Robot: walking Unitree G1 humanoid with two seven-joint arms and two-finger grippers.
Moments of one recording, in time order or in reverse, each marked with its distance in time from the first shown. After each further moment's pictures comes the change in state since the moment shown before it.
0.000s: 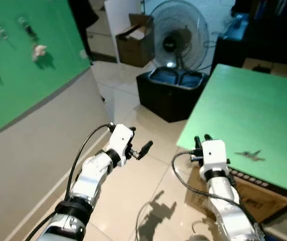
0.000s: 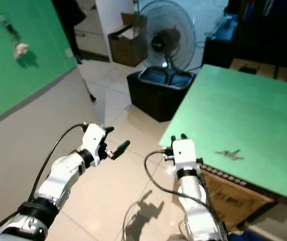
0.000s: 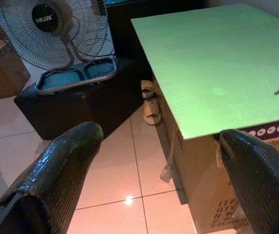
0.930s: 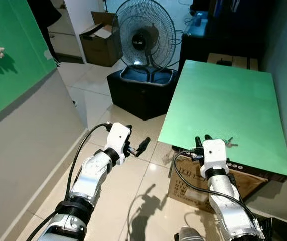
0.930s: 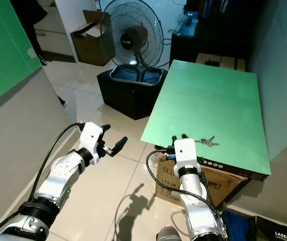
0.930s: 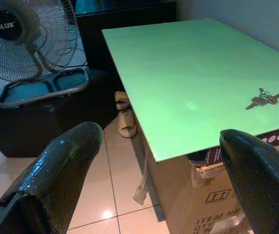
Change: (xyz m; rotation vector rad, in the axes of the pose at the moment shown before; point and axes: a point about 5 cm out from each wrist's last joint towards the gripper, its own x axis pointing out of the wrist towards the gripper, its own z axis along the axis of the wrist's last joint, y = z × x) left arm -0.003 0.009 0.000 -0.018 -0.004 0.085; right arm 0.008 -0.001 -0.008 0.004 0.024 0.016
